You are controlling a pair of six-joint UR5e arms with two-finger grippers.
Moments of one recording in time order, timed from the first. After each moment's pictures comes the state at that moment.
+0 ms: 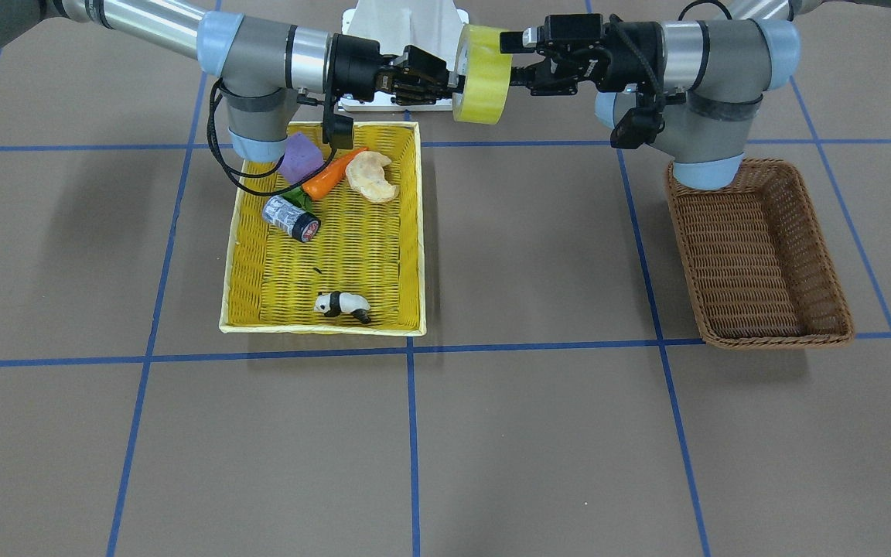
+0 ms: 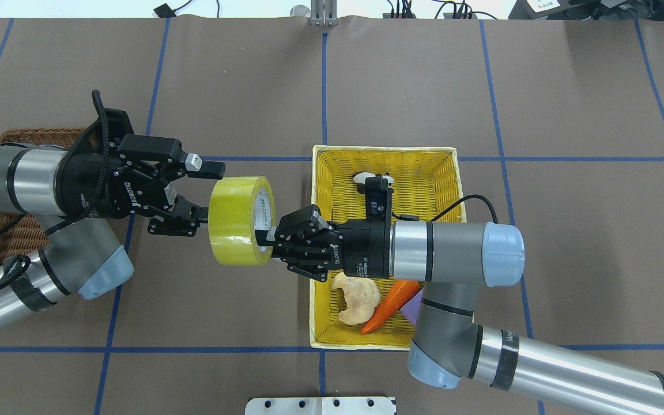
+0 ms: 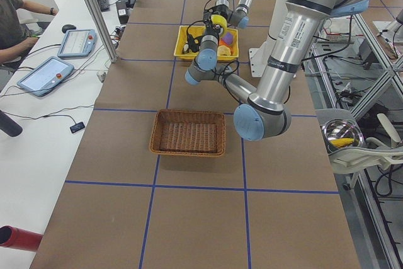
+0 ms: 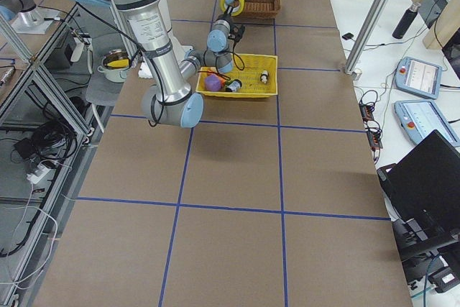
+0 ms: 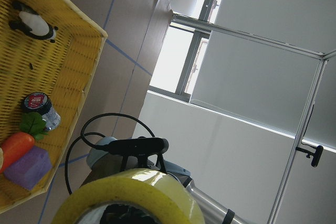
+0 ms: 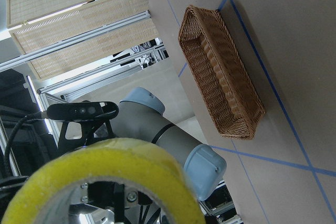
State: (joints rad) left arm -0.69 -1.99 -1.60 -3.58 -2.10 -2.41; right arm 0.38 -0.99 1.51 0.11 1.77 2.19
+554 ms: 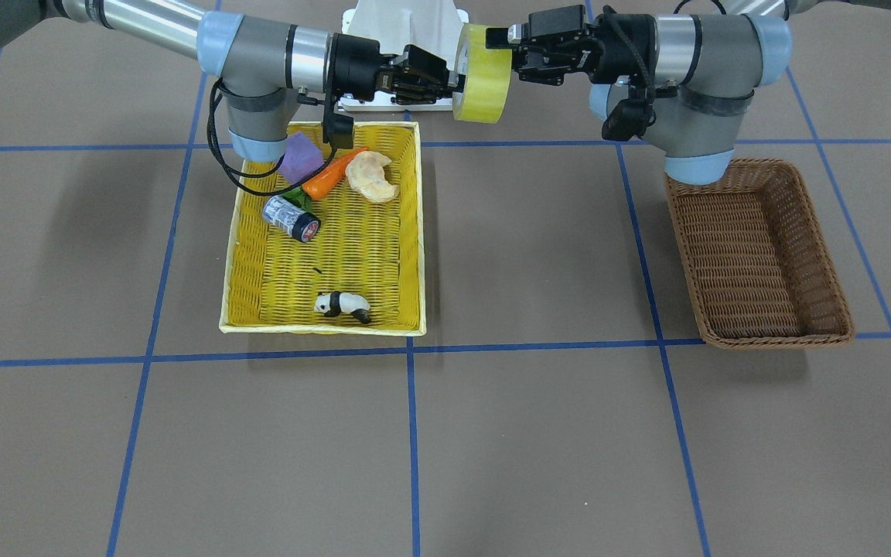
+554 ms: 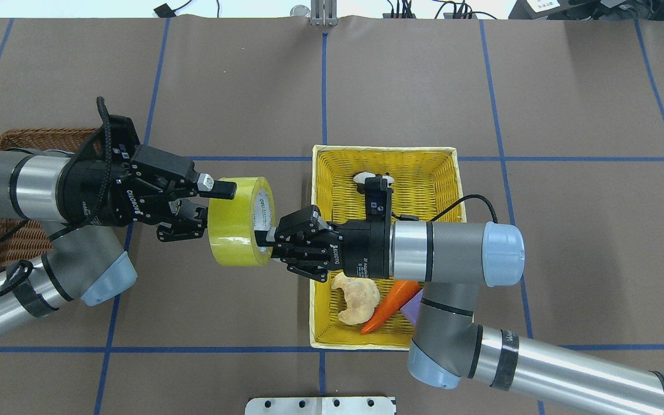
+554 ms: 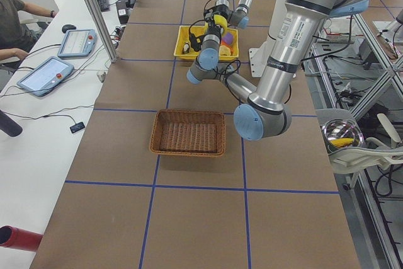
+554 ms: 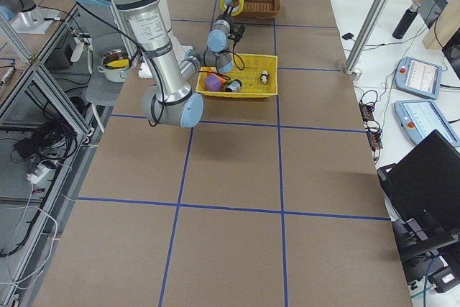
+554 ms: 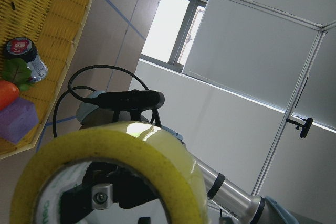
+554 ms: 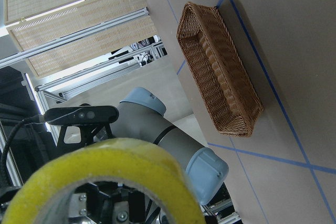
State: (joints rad) left arm -0.67 -1.99 -1.61 -3.58 -2.10 -2.41; right arm 0.38 -0.99 1.51 0.11 1.77 2.19
